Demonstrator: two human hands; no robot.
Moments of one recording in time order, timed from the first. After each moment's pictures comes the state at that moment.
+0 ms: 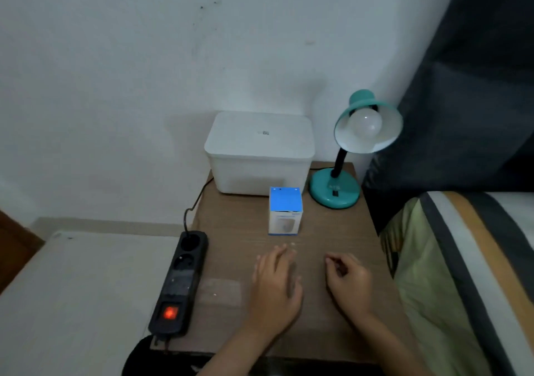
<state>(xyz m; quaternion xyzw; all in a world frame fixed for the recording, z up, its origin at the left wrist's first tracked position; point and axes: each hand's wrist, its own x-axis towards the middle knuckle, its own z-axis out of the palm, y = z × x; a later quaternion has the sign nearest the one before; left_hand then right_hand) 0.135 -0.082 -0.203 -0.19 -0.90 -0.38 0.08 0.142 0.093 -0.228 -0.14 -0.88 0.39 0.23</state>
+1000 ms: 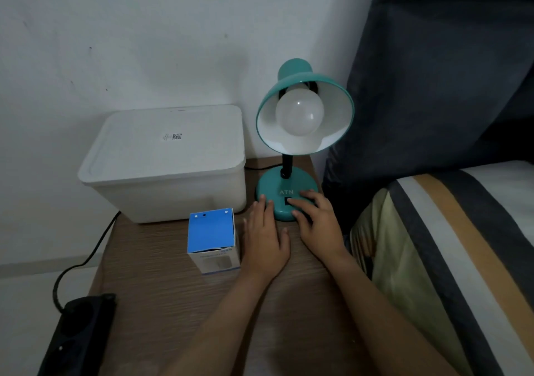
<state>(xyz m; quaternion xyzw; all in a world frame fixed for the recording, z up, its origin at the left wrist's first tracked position) -0.018 0.063 -0.250 -0.21 -0.92 -0.34 0.04 0.000 0.204 -0.249 -0.06 -0.91 0.35 0.22</state>
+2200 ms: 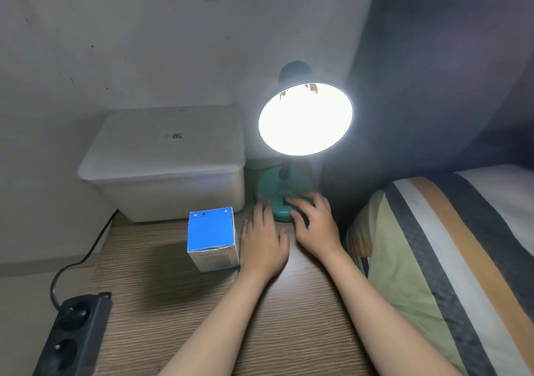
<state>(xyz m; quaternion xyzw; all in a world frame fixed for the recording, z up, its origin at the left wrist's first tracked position) -0.017 0.066 -0.242 -0.18 -0.94 -0.28 0.00 -0.002 0.200 -0.246 -0.08 -0.90 0.36 0.23</state>
